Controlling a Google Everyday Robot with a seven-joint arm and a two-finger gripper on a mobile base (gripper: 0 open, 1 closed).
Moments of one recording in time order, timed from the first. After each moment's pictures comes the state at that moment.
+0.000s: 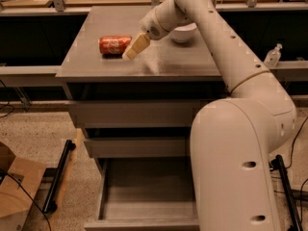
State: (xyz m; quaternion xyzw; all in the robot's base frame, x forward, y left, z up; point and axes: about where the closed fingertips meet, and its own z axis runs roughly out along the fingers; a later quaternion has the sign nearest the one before) arm 0.805 0.064 0.886 -0.57 0.69 0.19 0.40
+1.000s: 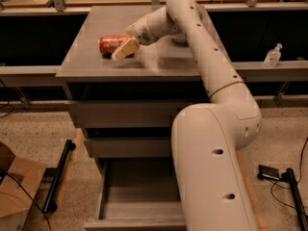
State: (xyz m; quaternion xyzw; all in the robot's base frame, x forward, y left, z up) arm 0.824 0.107 0.864 -0.57 0.65 0.26 0.42
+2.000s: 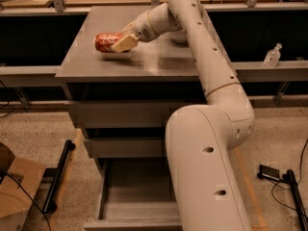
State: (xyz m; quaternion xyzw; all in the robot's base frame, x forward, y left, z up) arm 0.822 0.108 0.876 -0.58 0.64 0.27 0.42
